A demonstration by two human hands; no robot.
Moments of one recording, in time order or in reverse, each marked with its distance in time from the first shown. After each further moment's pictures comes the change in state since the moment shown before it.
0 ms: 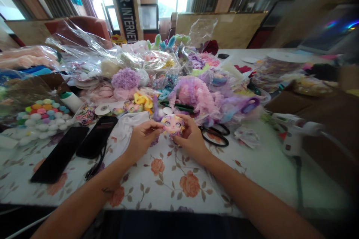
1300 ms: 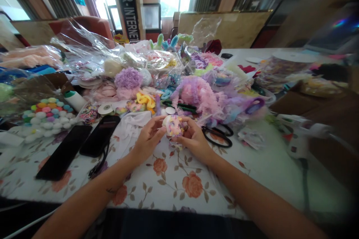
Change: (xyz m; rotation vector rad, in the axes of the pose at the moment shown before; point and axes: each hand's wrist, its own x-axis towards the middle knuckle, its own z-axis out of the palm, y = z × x) left_hand -0.002 -0.004 0.007 -0.206 -0.145 0.087; right_hand -0.001 -0.003 -0.002 0.369 -0.167 0.154
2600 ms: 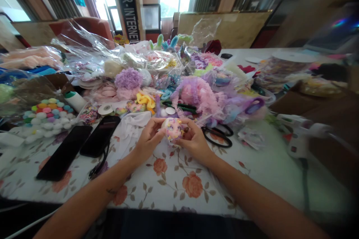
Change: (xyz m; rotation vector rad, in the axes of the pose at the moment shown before) left_hand -0.001 0.003 0.000 -0.046 0.025 -0.048; right_hand -0.002 0.002 0.002 -0.047 0.050 -0.026
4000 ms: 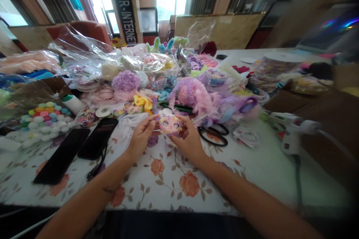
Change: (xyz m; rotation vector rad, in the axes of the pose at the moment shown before) left_hand 0.008 -0.006 -0.006 -0.096 0.116 -0.136; right_hand 0.002 0.008 0.006 -0.378 0.202 -0.203
